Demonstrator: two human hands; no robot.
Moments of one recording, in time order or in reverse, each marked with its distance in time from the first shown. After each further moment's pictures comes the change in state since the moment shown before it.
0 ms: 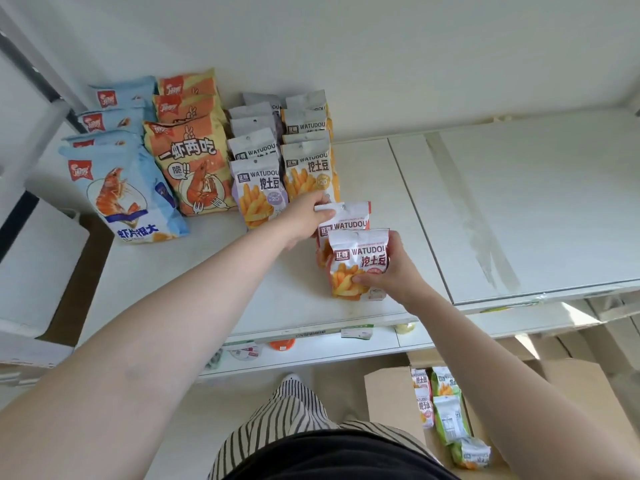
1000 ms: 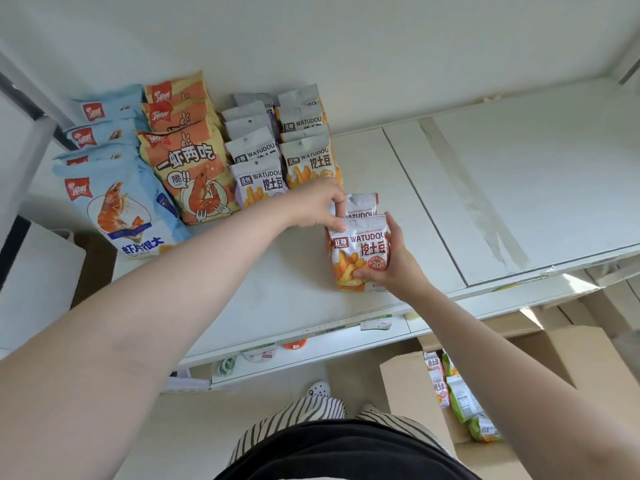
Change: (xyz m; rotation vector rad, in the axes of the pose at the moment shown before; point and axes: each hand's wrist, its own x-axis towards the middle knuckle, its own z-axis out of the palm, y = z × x) left_hand 0.001 0.025 -0.038 0.603 -0.300 0.436; right_hand 0.003 0.011 0.028 -0.164 0.089 -0.080
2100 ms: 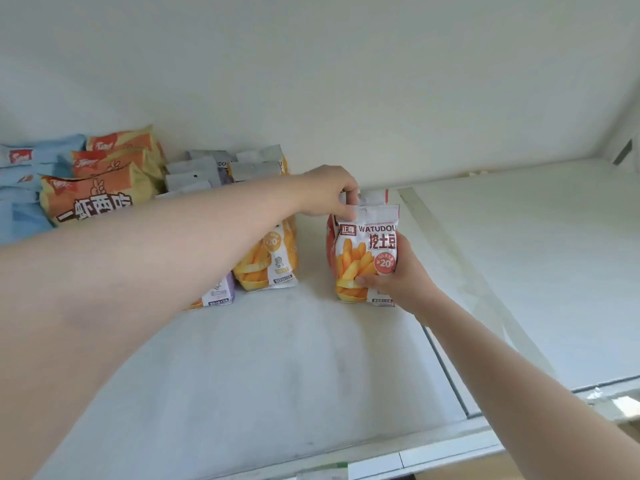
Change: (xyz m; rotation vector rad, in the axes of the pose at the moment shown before) left_hand 0.163 0.028 -0.025 0.205 0.184 0.020; right_hand 0.132 0.041 -0.101 0.134 0.097 -0.108
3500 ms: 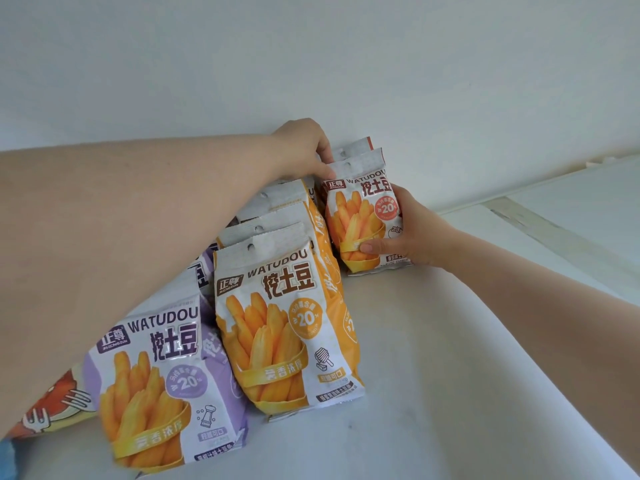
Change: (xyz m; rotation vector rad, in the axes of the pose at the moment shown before) left_hand 0.111 -0.155 -0.036 0.246 0.279 -0.170; right_hand 0.218 0.012 0.049 -0.269 -0.077 -0.284
